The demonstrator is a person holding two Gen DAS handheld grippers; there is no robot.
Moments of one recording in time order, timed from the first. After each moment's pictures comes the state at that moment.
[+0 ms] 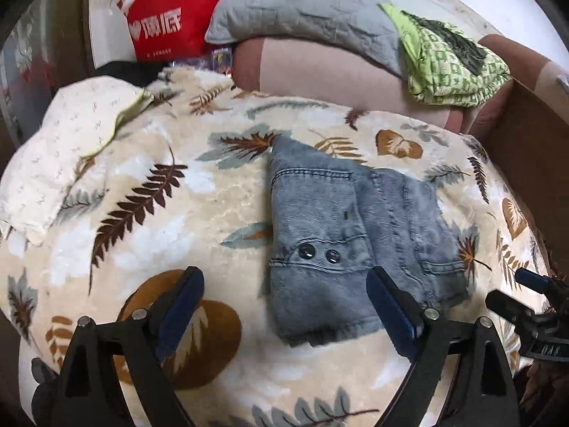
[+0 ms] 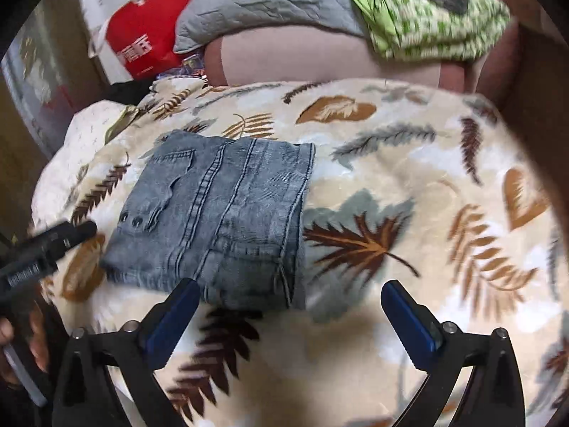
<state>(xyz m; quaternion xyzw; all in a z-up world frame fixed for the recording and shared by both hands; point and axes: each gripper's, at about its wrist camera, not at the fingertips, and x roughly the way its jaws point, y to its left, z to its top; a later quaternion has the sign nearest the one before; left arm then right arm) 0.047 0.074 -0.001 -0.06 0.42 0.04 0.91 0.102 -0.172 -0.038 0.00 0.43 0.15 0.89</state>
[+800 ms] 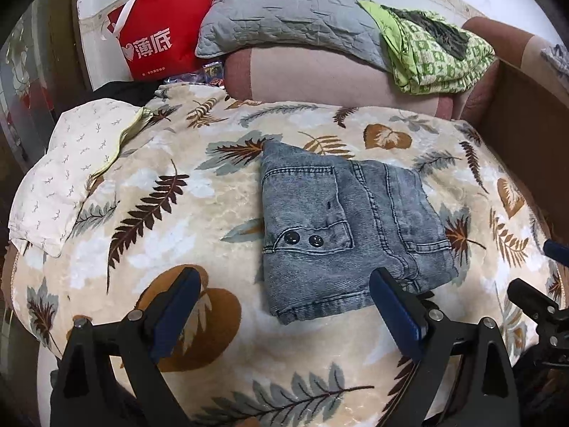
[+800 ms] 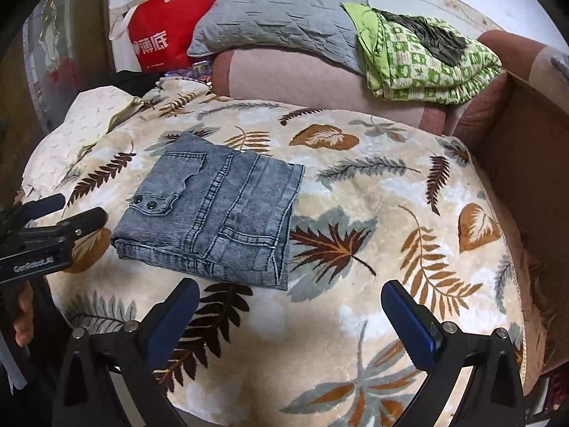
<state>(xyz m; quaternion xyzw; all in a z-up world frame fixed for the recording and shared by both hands) 0.027 0.055 0.014 -0.01 0.42 0.04 0.91 0.050 -0.162 0.001 -0.08 0.40 0.12 0.91</state>
